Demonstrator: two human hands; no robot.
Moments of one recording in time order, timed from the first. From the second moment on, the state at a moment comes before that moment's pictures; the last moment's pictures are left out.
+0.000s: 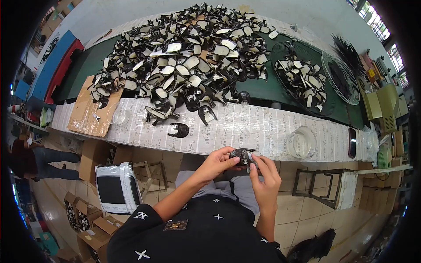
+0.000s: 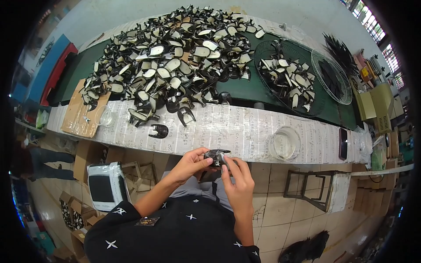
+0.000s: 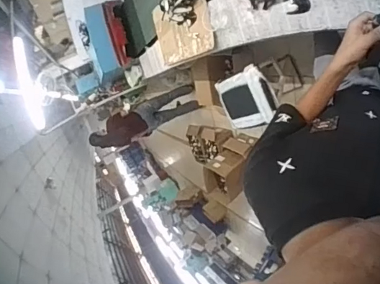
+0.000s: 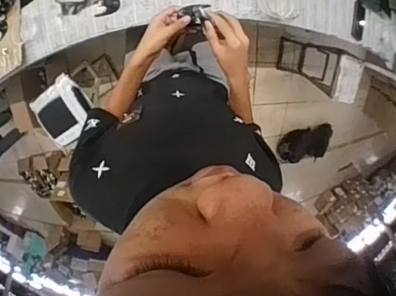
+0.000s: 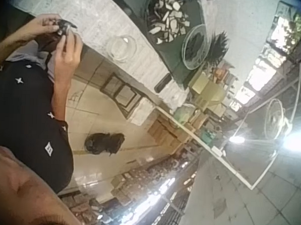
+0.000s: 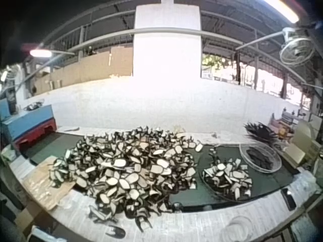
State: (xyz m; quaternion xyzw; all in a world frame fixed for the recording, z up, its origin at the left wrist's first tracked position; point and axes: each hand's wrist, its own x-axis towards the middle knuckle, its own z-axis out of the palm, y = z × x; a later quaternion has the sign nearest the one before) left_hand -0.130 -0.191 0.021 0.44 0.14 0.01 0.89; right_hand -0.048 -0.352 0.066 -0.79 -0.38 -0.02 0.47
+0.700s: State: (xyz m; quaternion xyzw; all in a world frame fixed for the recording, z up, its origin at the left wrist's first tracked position) left_hand -0.129 -0.188 0.022 0.37 0.17 -0.03 0.91; right_hand -0.045 -0.364 0.077 -0.80 -0.23 0.05 0.55
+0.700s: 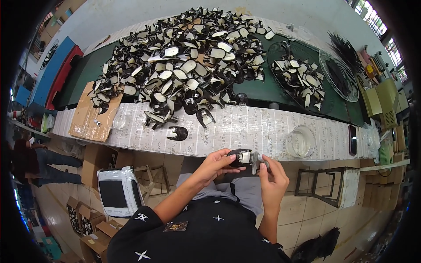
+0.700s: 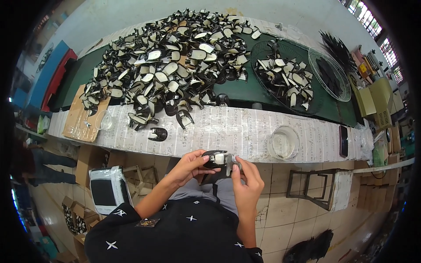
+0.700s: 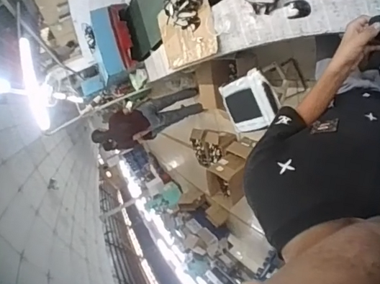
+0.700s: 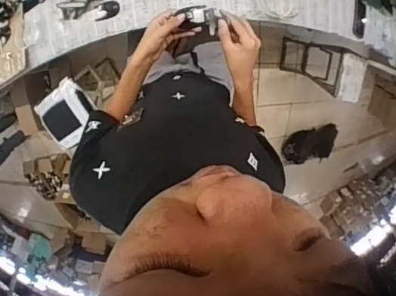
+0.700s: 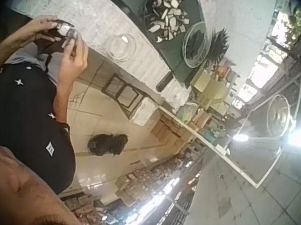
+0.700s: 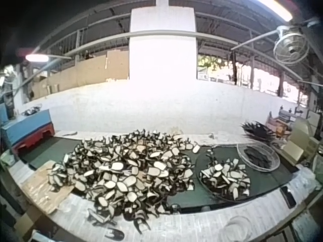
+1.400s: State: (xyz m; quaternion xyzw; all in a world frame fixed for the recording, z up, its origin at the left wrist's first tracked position) left_hand -0.124 -0.187 0.027 0.38 0.18 -0.01 0.91; right_hand -0.045 -0.367 0.073 -0.83 -0.28 -0.04 0.48
